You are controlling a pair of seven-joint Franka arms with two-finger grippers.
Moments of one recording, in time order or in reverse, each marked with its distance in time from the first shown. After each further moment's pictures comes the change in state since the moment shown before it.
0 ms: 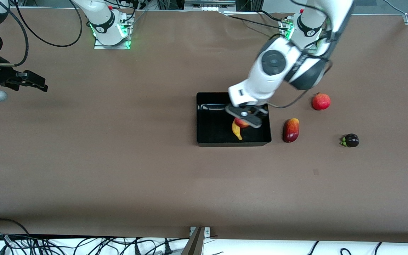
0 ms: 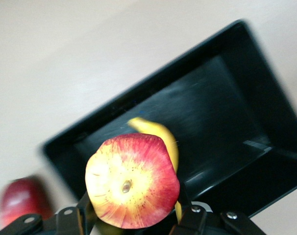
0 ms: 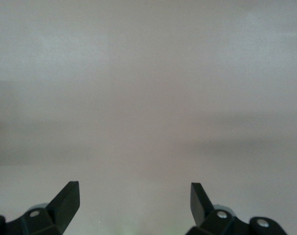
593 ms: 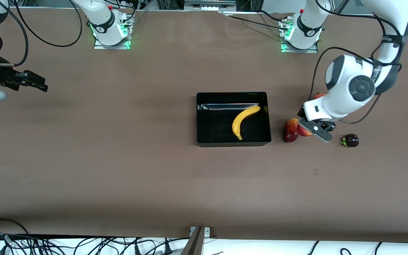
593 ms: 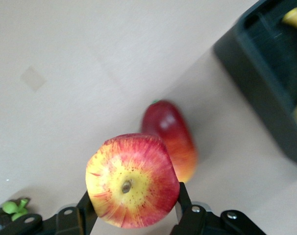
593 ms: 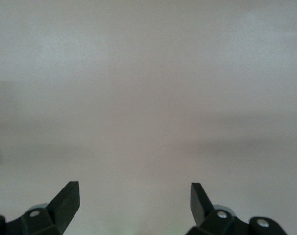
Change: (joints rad) left arm 0.267 -0.020 0.149 -0.208 0.000 0.102 0.506; right arm 0.000 0.000 0.000 0.000 0.000 0.000 0.000
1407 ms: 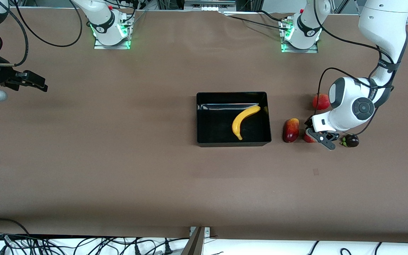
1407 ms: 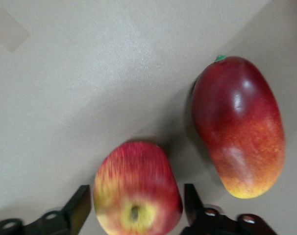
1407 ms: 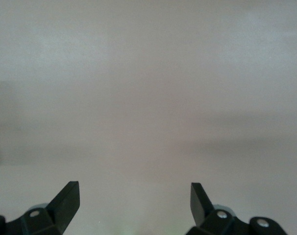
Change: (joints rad) left arm 0.014 0.154 0.069 -0.001 -0.027 0.107 0.097; right arm 0.000 0.000 0.000 0.000 0.000 0.000 0.000
